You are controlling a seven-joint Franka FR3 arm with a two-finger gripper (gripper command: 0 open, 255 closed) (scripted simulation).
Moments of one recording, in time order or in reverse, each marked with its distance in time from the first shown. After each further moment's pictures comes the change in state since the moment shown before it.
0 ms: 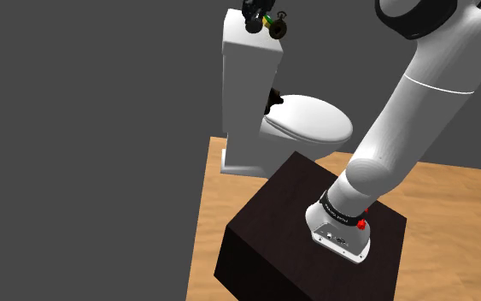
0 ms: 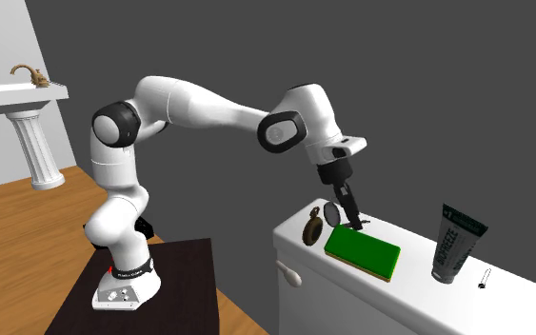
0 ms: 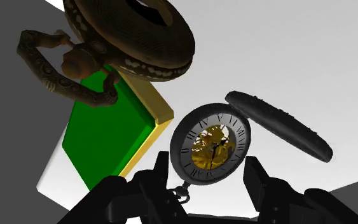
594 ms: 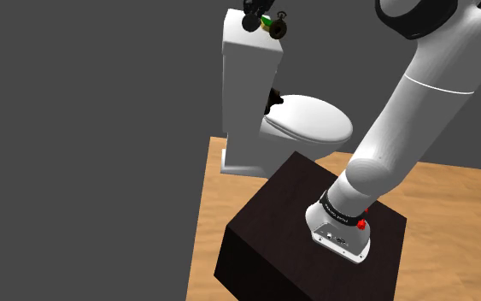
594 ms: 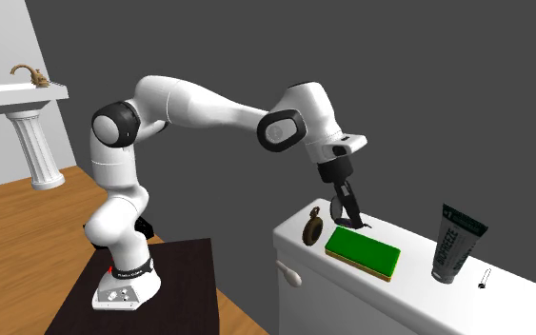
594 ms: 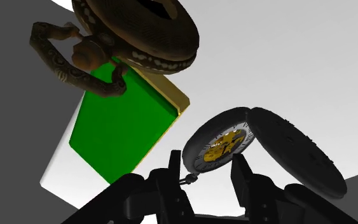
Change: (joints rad) arm -0.001 -0.001 -0.001 0.006 0.002 0.006 -0.002
